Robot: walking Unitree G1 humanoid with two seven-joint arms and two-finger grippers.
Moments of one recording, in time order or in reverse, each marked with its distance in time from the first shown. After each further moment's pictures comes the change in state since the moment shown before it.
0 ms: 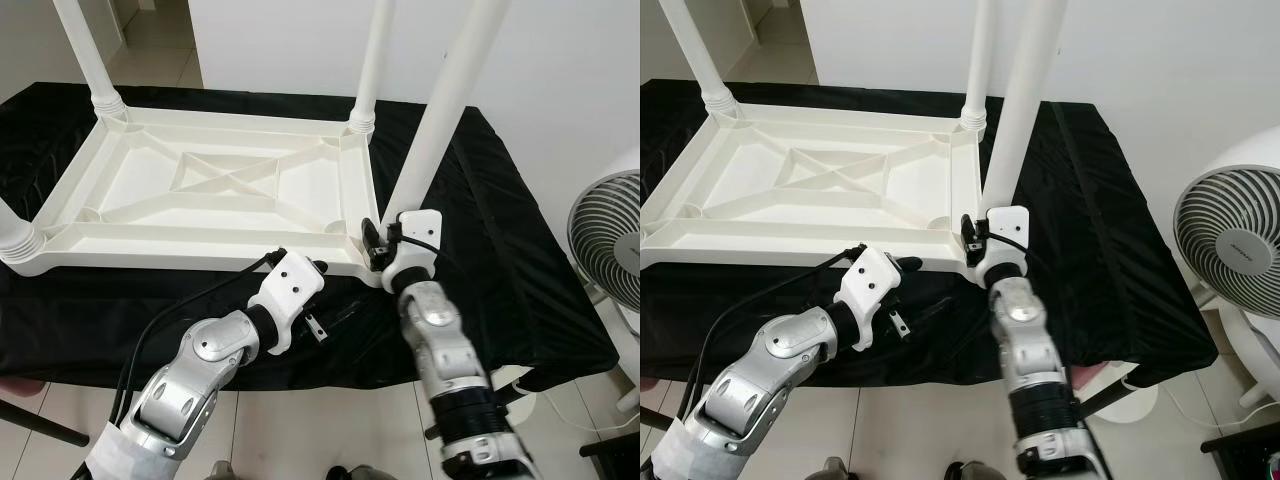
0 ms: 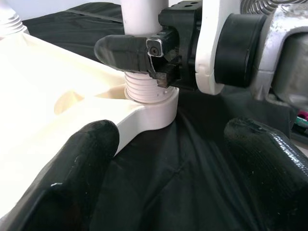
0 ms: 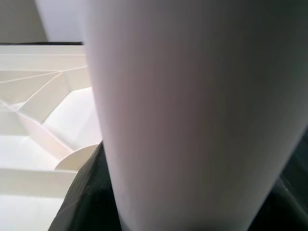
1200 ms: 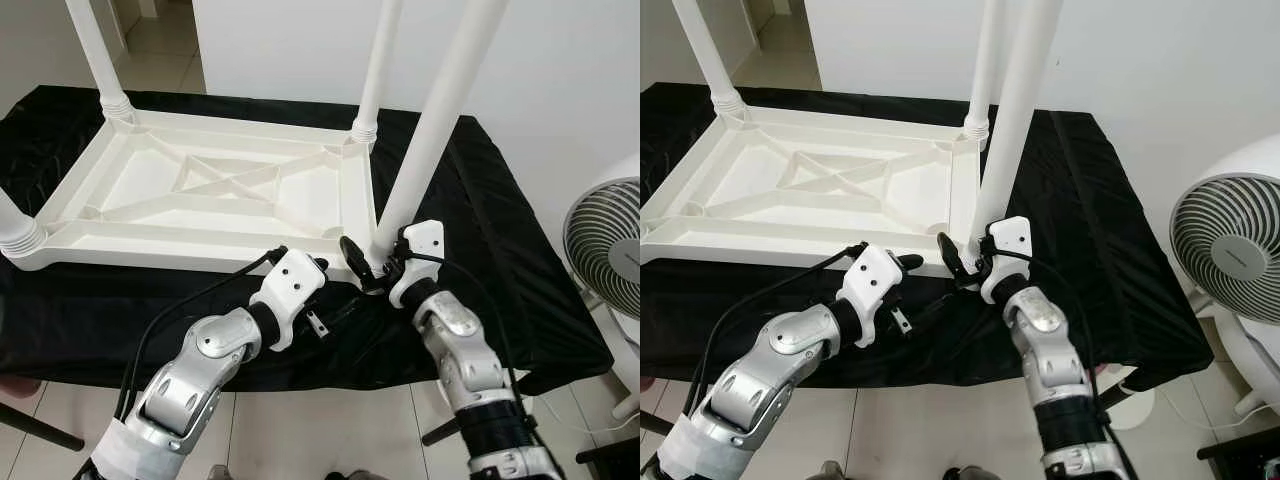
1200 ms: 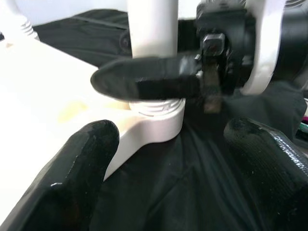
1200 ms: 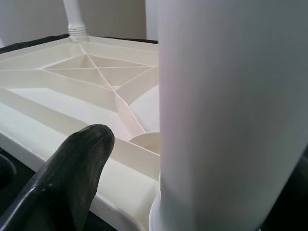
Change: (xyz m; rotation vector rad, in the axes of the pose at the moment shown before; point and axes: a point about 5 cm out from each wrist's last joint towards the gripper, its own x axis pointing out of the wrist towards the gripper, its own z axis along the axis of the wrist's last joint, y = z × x) left arm 0.006 0.003 -0.003 -0.014 -0.004 0.013; right arm -0.009 -0.023 0.003 -0.045 0.005 0.478
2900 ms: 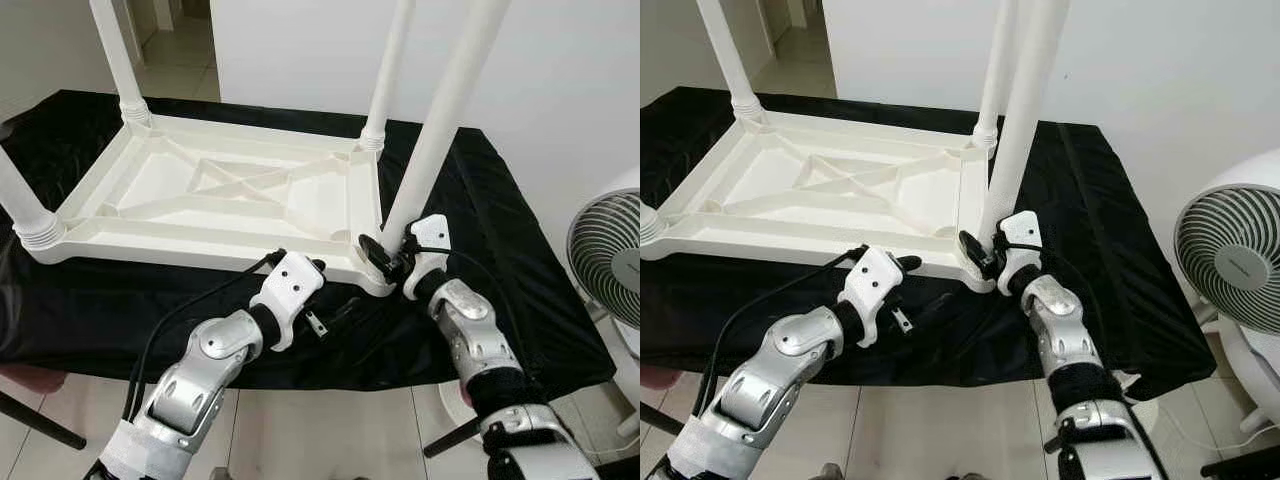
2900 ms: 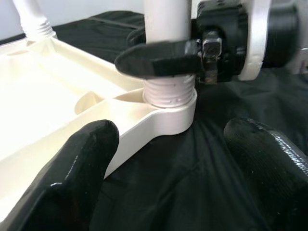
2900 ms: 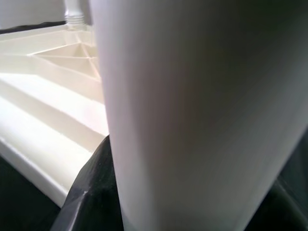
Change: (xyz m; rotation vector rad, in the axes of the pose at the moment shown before) left arm 0.004 0.005 -0.012 -0.007 0.008 0.033; right arm 0.010 -0.025 -0.019 -0.047 0.048 -0.041
